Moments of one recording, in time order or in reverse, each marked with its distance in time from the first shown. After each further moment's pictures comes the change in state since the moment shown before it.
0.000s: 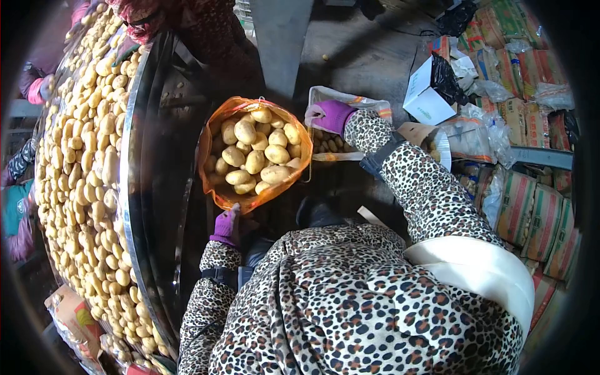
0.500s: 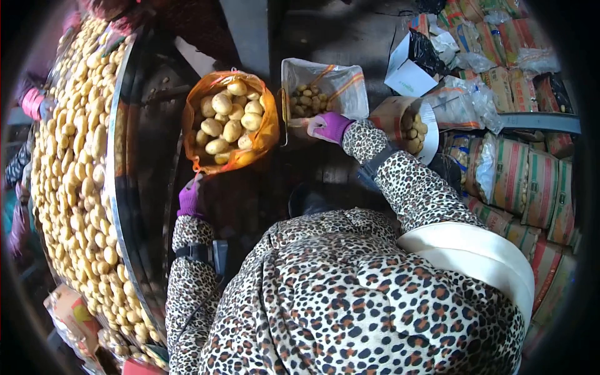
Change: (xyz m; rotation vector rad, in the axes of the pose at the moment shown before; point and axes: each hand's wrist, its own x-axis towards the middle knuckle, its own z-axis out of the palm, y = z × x) left_hand 0.020 -0.005 -0.053 0.193 0.169 0.535; right_hand -0.096 0.033 0.079 0.089 -0.007 0.099
